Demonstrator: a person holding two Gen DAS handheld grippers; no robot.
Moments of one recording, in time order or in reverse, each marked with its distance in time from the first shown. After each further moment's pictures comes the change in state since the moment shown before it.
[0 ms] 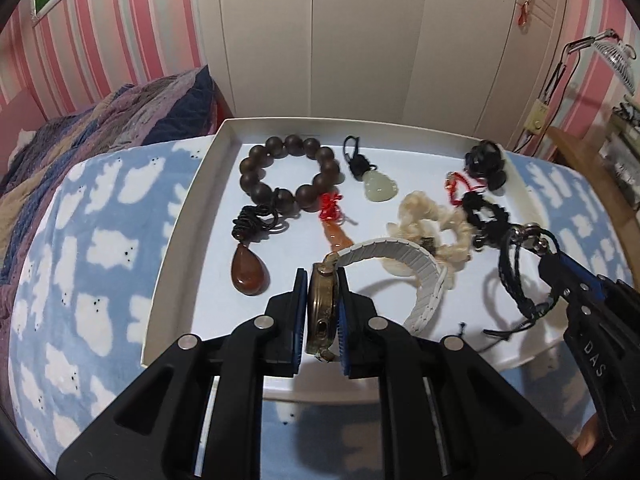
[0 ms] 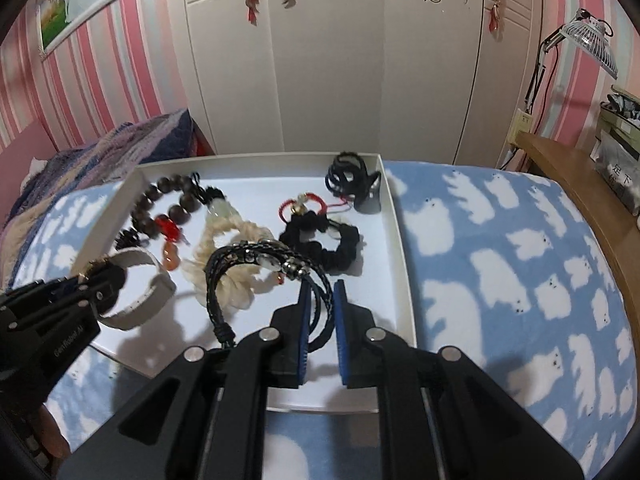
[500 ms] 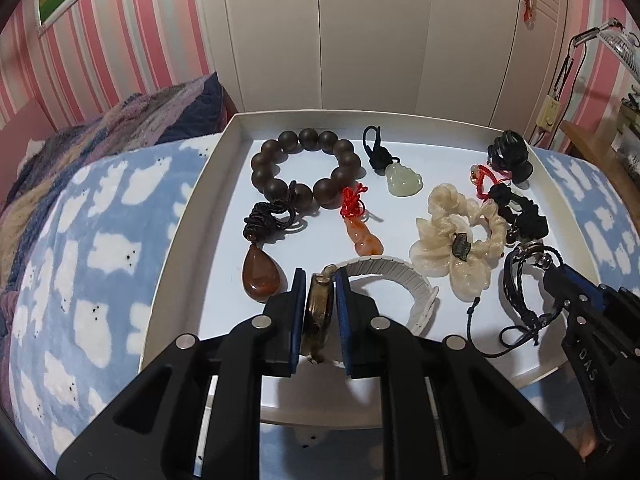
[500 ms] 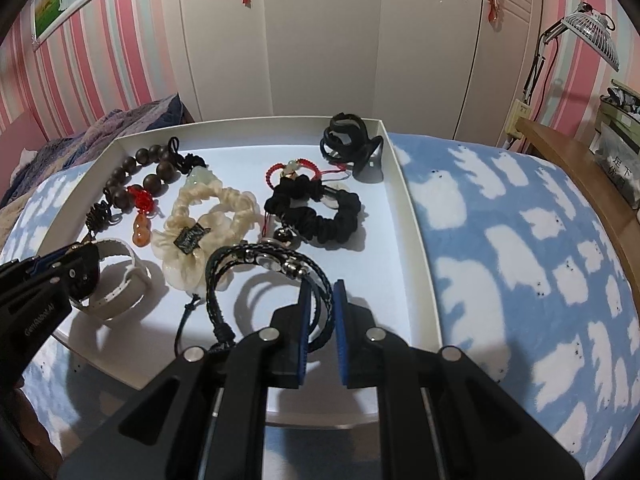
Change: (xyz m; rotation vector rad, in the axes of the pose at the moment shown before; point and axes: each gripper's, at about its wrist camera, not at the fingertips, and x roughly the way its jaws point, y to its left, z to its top) left arm 0.014 0.004 -0.012 0.025 -0.036 0.048; right arm 0.031 0.001 -0.016 -0.006 0.031 -0.030
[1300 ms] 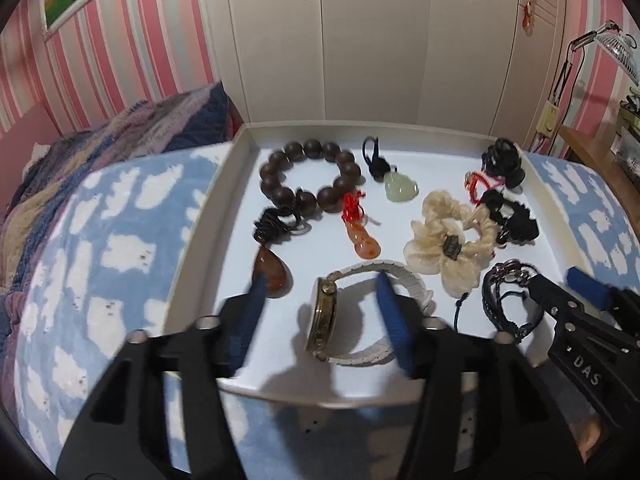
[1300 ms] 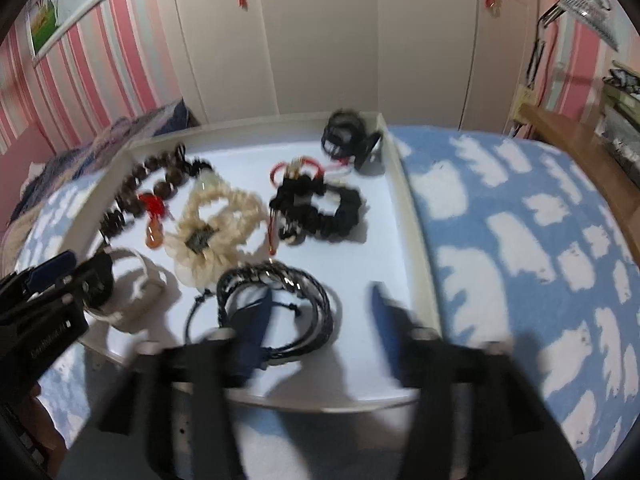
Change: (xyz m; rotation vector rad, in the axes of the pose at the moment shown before) left arm -0.022 0.000 -0.002 -0.007 -0.039 0.014; right arm -0.015 -0.007 0.000 0.052 -0.008 0.043
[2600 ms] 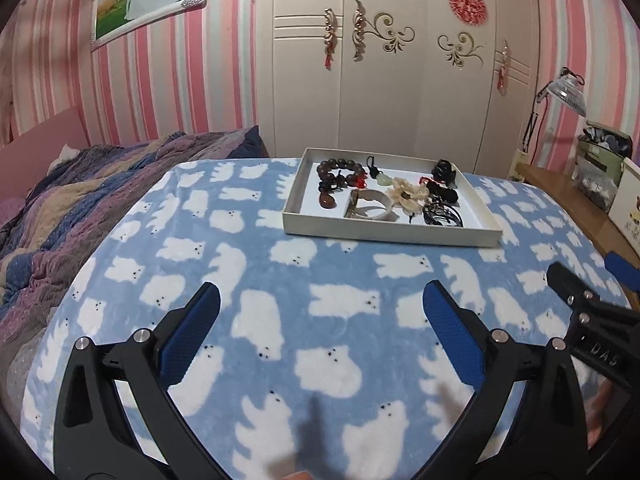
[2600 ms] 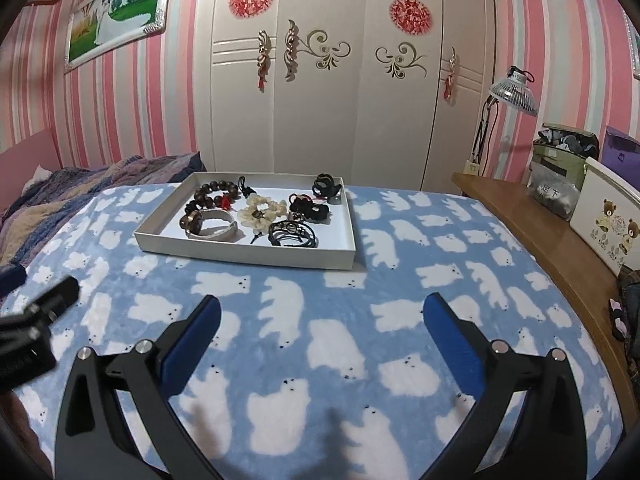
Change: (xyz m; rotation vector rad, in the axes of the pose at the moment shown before) left arm -0.206 0.043 -0.163 -0.070 -0.235 -0.018; right arm -0.206 0.010 -0.136 -0.082 -0.301 -0.082
